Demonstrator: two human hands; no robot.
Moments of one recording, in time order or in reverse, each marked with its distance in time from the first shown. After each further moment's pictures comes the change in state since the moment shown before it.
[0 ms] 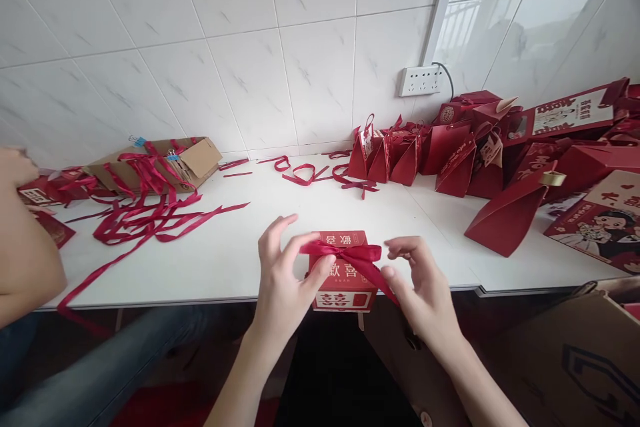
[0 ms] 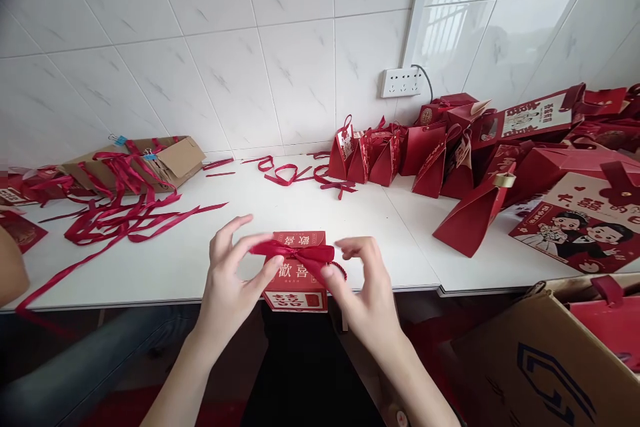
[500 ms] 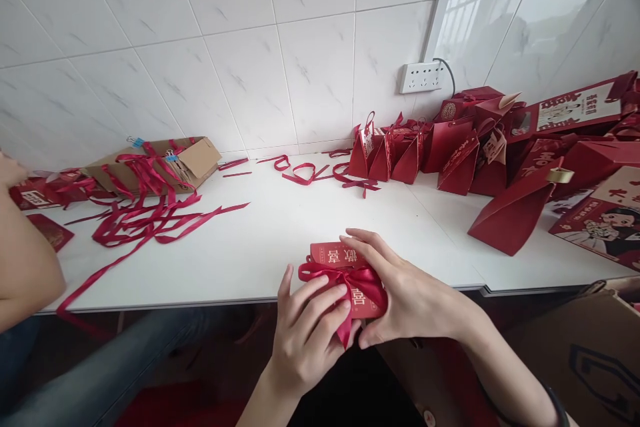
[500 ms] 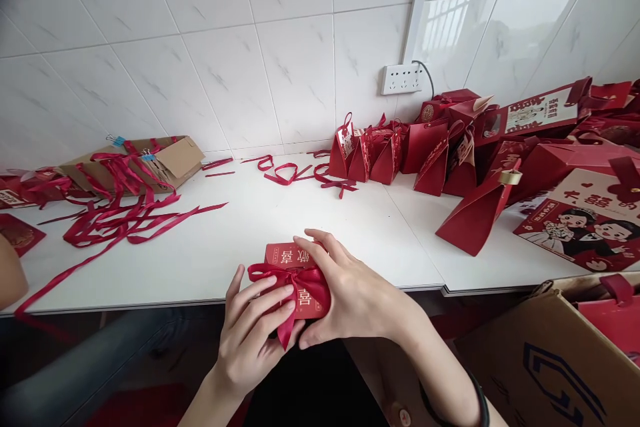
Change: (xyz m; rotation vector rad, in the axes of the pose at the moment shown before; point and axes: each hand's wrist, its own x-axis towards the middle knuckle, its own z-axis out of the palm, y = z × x) left_hand -0.051 -0.009 0.010 0.137 0.048 0.571; right_hand 0.028 -0.014 -0.013 -0.215 -0.754 -0.201
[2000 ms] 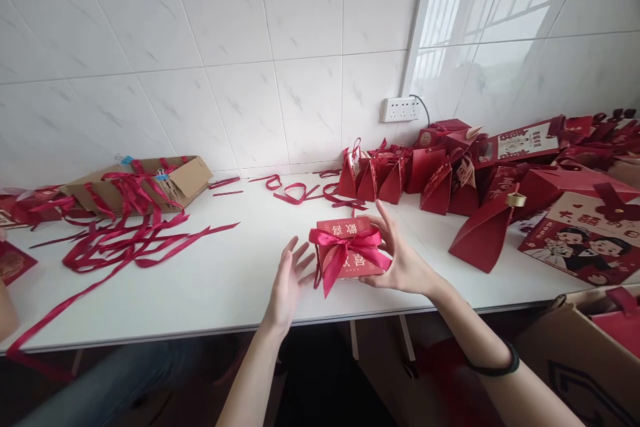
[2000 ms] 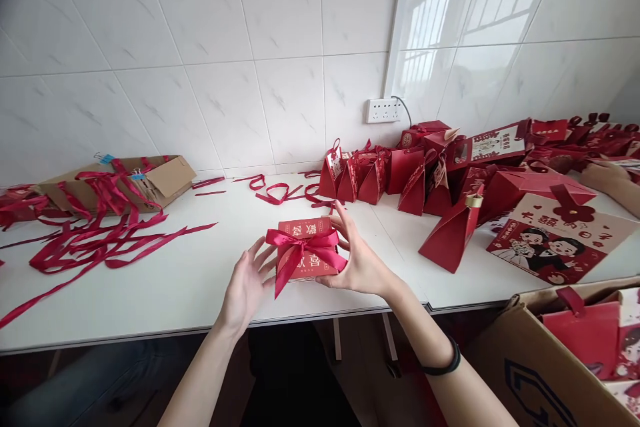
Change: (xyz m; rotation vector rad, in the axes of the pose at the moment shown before) left_hand 0.035 -0.046 0.036 -1.308 0.053 -1.321; right_hand 0.020 0.062 -0.011 0.388 0.319 -0.051
